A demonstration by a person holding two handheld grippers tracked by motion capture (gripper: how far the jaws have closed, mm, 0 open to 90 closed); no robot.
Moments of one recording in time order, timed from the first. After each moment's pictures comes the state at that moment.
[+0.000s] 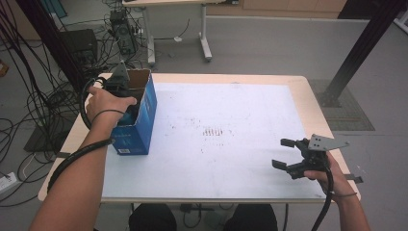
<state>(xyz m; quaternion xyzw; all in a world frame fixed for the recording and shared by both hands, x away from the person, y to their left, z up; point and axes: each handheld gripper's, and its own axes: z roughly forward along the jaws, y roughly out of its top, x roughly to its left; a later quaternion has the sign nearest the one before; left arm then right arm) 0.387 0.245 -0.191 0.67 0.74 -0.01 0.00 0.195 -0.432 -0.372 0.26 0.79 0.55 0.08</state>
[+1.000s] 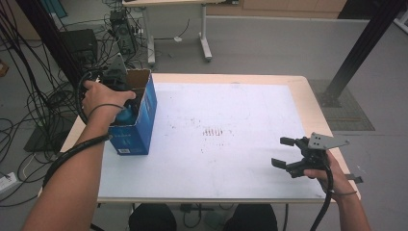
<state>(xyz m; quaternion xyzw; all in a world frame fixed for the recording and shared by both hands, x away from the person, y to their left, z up) 0.384 0.244 -0.164 0.67 0.74 0.00 0.01 0.197 -0.430 -0.369 0.26 0.79 0.55 0.08</state>
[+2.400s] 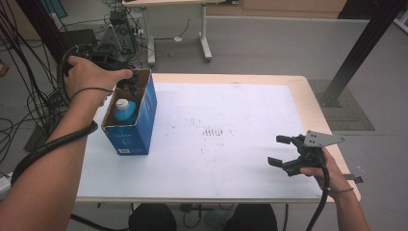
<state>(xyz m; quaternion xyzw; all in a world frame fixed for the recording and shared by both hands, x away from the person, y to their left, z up) 0.361 0.234 -0.084 0.69 0.72 0.03 0.05 0.204 -0.421 -0.364 0.25 0.79 0.55 0.07</state>
